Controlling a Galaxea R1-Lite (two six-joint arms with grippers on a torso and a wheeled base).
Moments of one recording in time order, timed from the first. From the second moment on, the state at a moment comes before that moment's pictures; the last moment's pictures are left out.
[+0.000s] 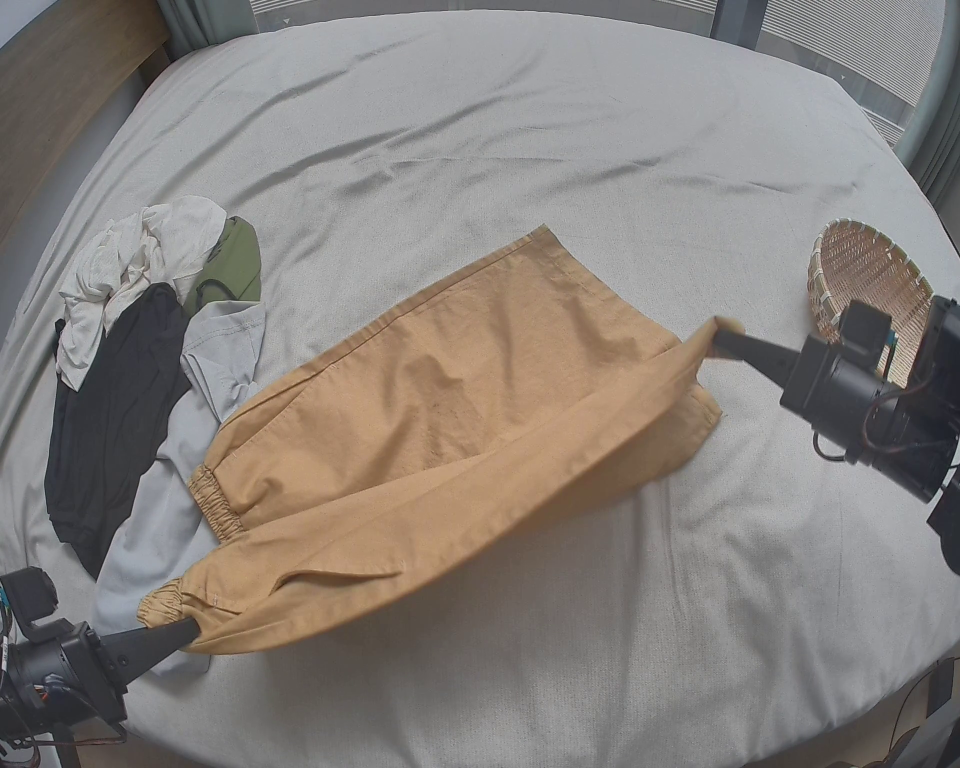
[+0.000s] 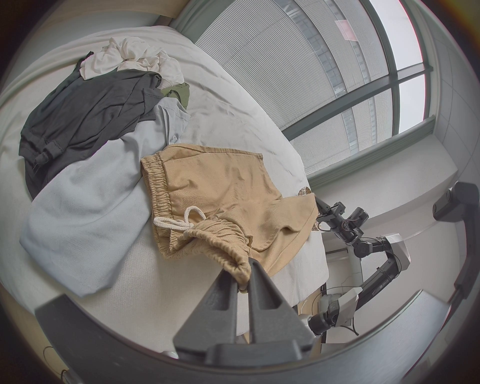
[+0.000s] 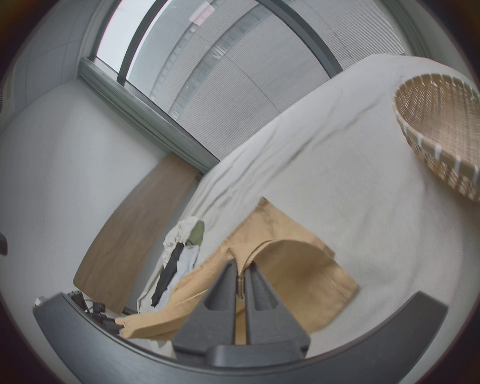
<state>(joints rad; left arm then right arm) -0.28 0.79 -0.19 -0.36 -0.37 -0.62 0.38 1.51 -0.68 -0.89 0.26 0.51</state>
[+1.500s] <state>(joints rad) -0.19 0.98 -0.35 -0.41 -0.37 -0.77 0.38 1.80 -1.23 -0.83 0.27 0.55</state>
